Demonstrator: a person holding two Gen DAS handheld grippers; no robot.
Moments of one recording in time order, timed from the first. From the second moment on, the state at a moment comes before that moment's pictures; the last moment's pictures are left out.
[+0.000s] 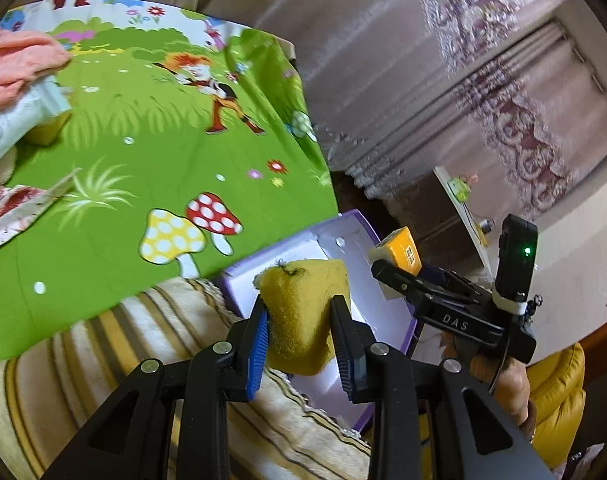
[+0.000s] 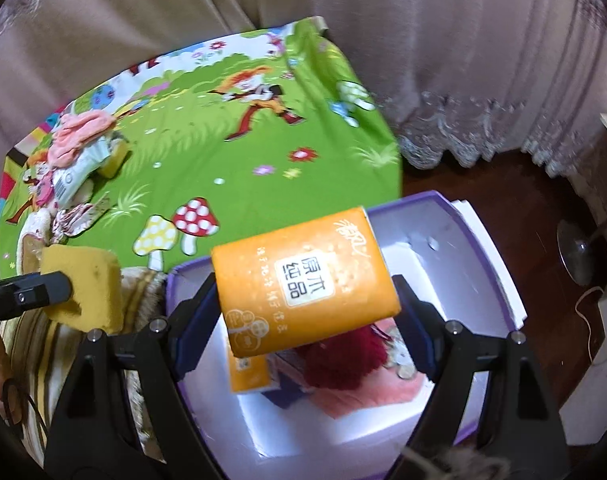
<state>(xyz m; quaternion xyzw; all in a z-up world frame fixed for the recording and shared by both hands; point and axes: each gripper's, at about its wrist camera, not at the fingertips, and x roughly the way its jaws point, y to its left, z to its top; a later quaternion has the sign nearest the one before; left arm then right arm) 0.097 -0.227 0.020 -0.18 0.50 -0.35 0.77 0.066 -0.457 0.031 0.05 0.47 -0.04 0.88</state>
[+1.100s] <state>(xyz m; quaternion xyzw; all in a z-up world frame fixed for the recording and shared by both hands) 0.103 -0.218 0.023 -0.18 0.50 -0.35 0.77 0.045 -0.497 0.032 0.08 0.48 -0.08 0.87</state>
